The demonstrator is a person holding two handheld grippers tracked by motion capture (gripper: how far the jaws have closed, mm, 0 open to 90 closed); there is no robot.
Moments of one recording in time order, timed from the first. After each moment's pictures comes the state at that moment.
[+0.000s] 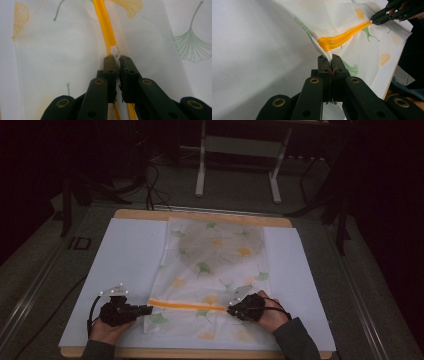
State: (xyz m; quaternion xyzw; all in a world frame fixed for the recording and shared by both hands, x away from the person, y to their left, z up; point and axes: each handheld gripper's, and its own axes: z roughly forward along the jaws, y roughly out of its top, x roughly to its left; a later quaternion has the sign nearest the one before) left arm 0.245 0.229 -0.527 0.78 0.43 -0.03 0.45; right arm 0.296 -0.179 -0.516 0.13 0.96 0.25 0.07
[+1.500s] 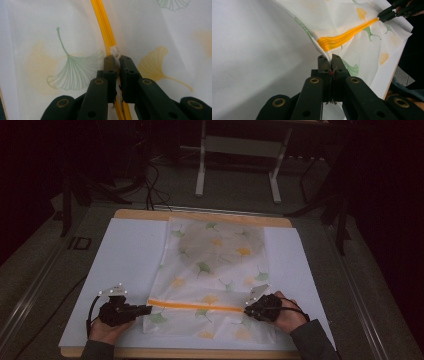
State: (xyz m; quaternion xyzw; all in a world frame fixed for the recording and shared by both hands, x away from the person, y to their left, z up) left arm 0.245 0.231 -0.527 0.77 0.44 -0.02 0.46; right arm 0.295 -0.223 -0.509 0.15 0.96 0.21 0.08
